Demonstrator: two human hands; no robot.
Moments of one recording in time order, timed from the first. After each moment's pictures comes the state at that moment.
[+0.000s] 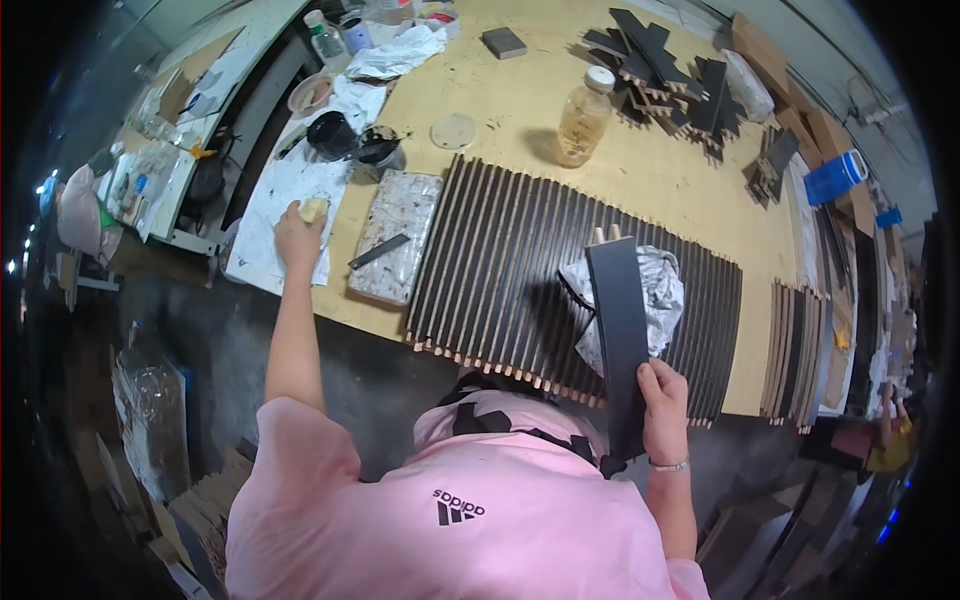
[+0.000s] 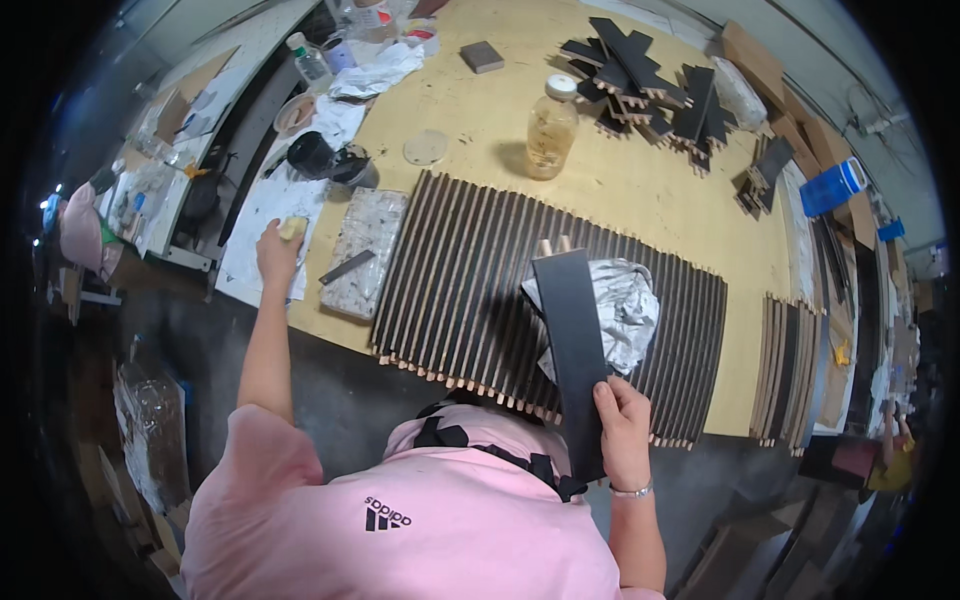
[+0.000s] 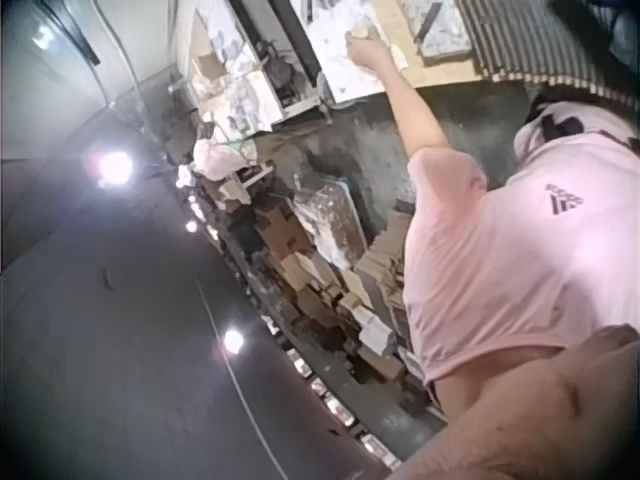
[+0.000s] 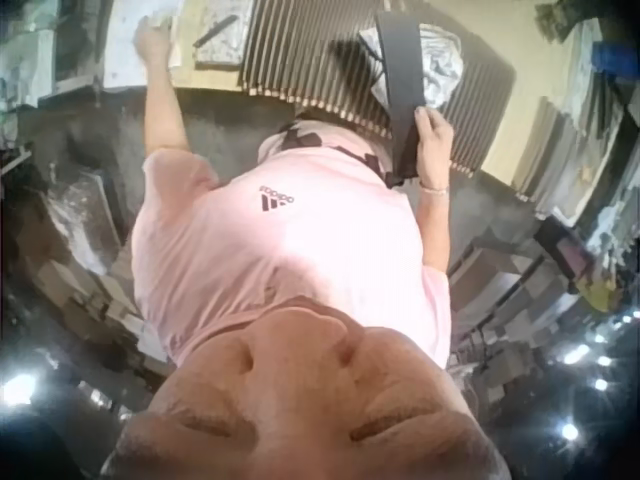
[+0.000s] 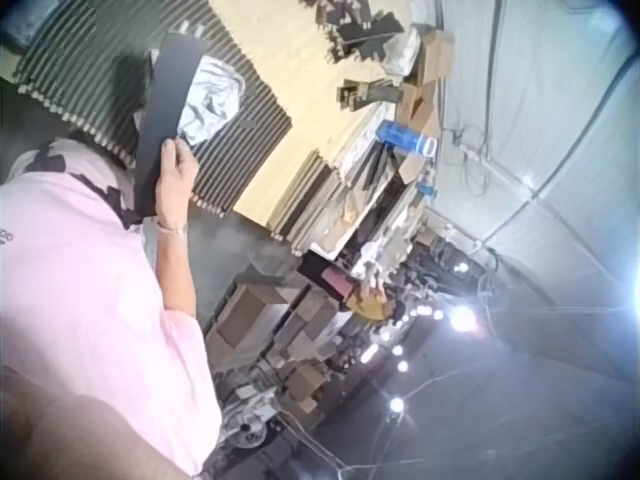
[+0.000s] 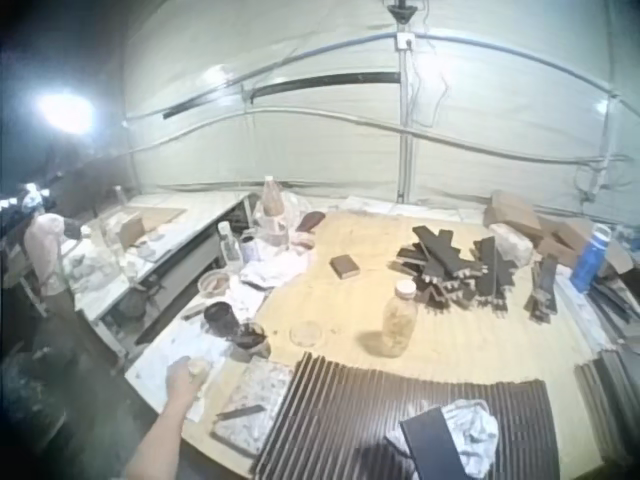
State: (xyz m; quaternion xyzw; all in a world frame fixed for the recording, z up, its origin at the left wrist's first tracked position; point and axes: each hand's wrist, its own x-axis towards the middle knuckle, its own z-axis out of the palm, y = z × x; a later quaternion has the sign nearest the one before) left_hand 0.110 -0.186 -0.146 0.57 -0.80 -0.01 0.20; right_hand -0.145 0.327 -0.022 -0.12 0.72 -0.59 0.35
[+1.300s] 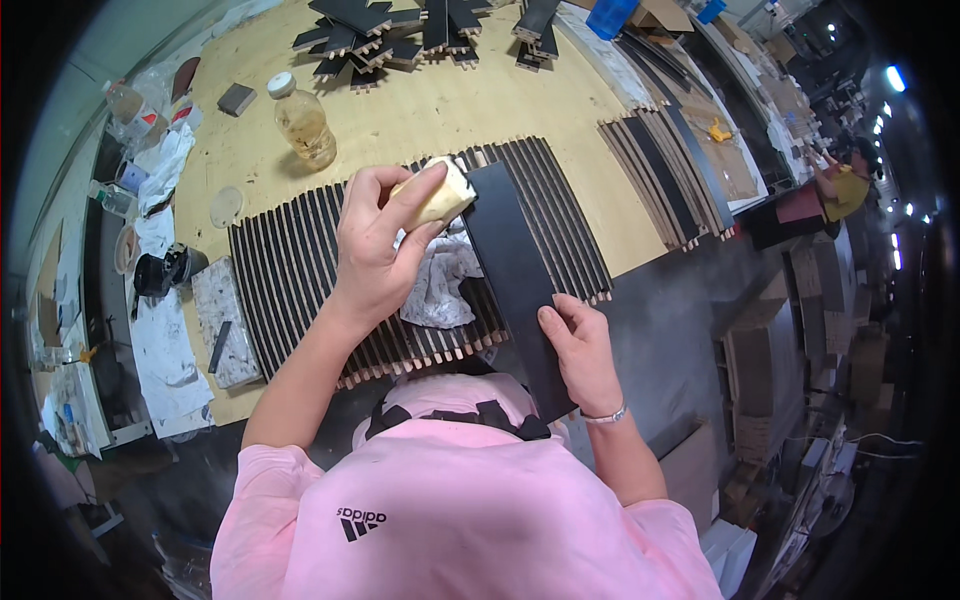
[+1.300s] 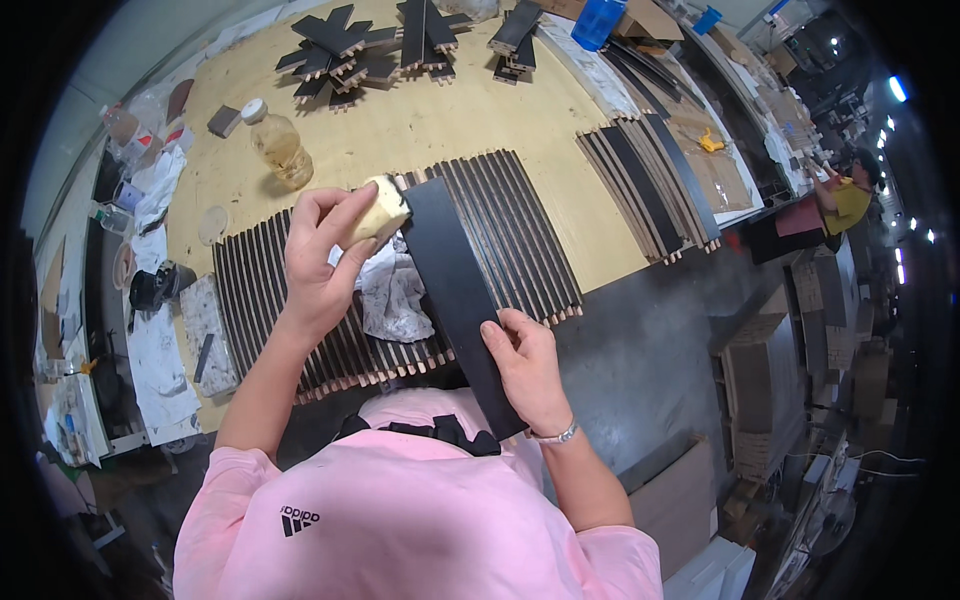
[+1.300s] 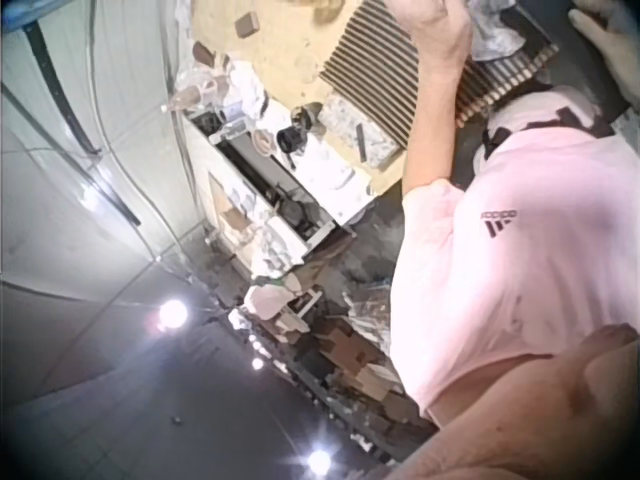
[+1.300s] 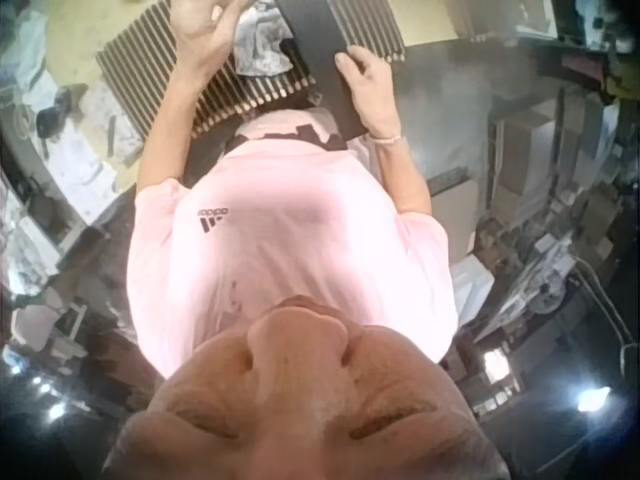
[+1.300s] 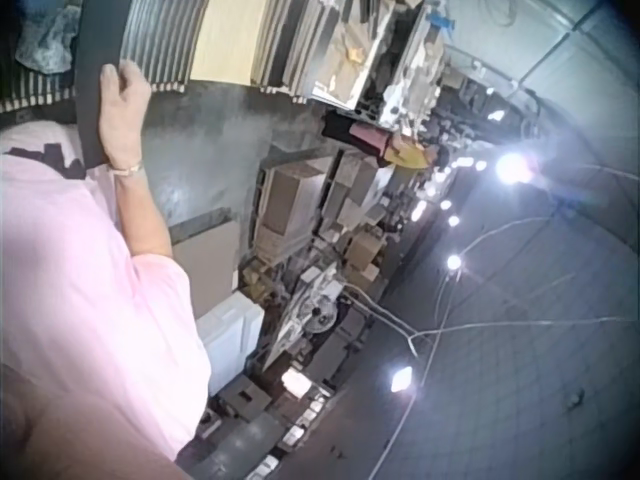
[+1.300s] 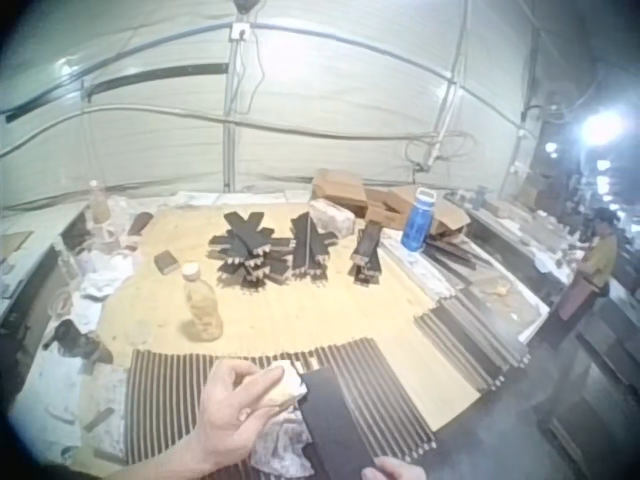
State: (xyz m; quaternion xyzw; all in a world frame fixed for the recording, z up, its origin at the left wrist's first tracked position) left_hand -0.145 0.137 0.012 -0.13 -0.87 -0.36 0.32; right_hand -0.124 0.391 -0.006 -0.03 0.73 -0.66 0.18
